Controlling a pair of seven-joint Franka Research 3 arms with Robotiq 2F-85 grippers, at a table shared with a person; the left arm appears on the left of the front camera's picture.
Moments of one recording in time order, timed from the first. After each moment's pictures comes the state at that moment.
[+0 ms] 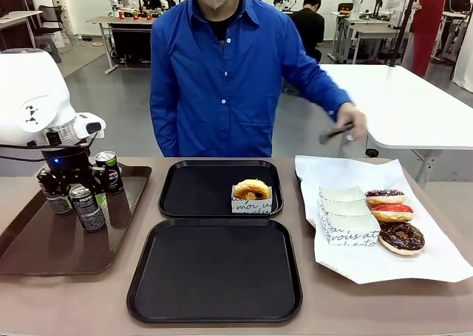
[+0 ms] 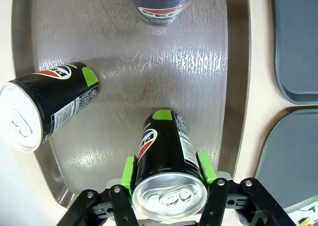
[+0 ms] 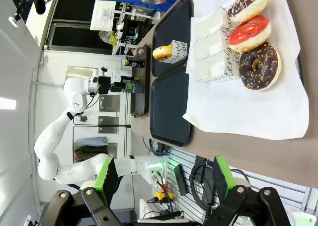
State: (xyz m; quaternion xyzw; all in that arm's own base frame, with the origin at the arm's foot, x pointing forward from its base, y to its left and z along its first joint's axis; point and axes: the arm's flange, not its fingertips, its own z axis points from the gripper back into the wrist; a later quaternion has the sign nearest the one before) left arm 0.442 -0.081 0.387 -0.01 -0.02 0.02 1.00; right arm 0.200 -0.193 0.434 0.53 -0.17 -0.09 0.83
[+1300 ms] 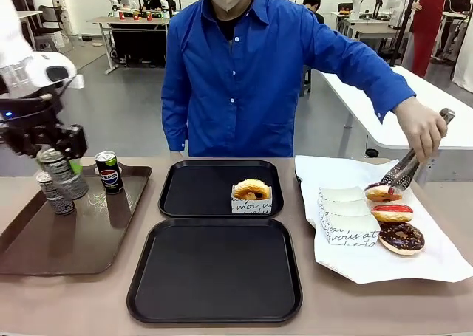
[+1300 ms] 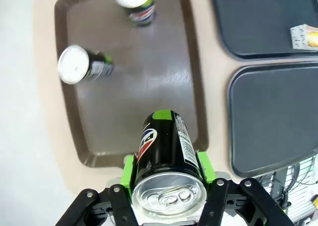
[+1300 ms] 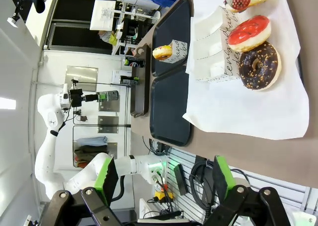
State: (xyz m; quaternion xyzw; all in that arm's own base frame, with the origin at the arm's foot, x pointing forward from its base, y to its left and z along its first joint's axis) left arm 0.366 -0.108 0.525 0.00 -0.10 -0.05 0.99; right arm 0.200 -0.193 0.434 0.53 -0.17 -0.09 0.83
